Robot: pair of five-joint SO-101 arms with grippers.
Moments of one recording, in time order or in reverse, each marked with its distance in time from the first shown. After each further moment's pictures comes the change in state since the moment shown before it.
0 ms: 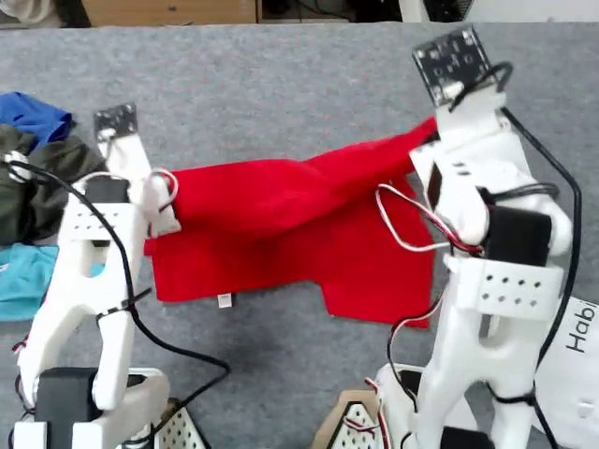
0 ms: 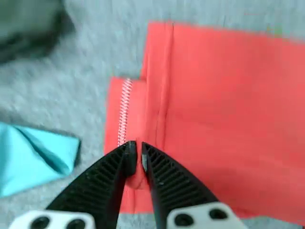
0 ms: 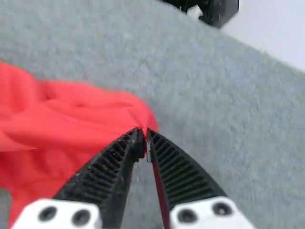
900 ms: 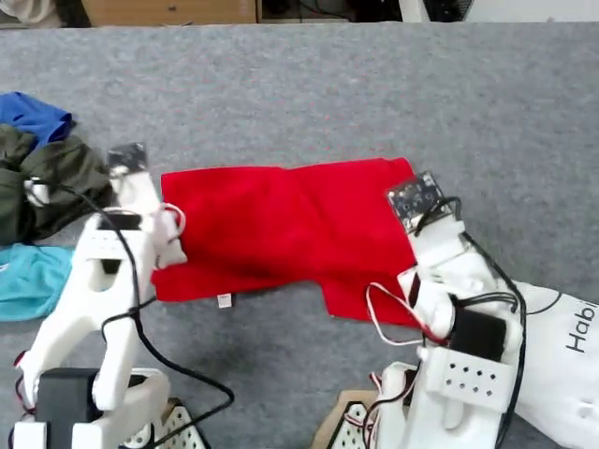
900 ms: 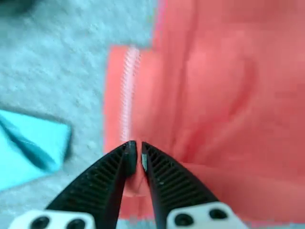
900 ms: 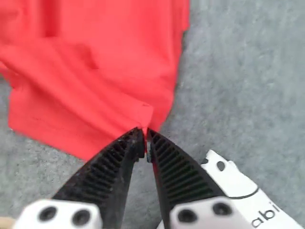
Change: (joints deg) left arm 1.3 -0.1 17.0 -13.9 -0.4; right arm 5.8 -33.8 49.6 -0.2 9.1
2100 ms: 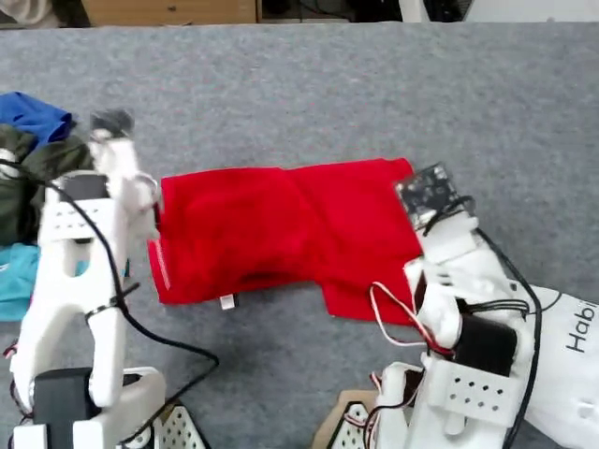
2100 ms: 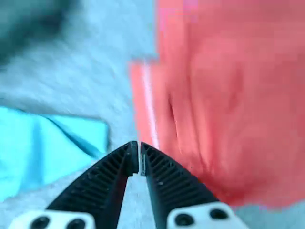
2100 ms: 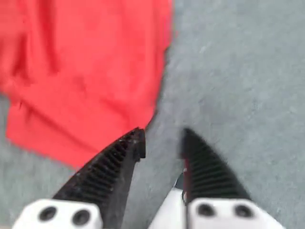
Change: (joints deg) left arm -7.4 0.2 -23.4 21.7 -9.6; right arm -0.3 0.3 -8.5 0.0 -2.1
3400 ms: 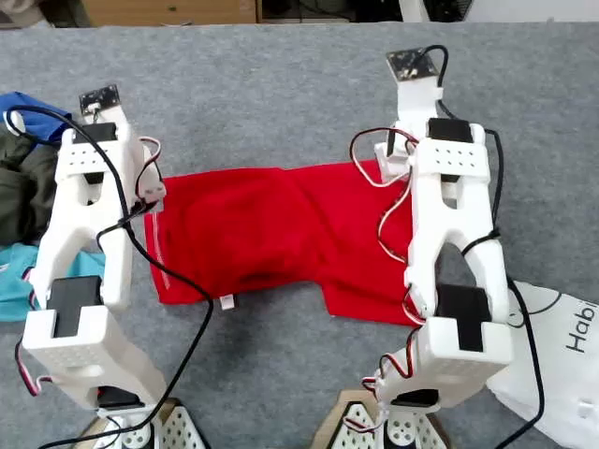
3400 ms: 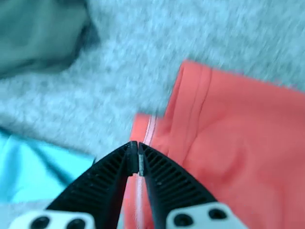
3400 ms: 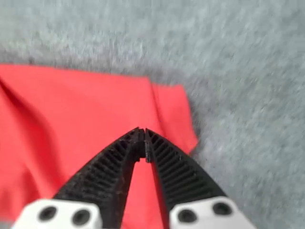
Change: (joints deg) left arm 0.3 29.1 -24.5 8.0 10.8; right arm -9.8 78.0 -49.9 -5.2 -19.2
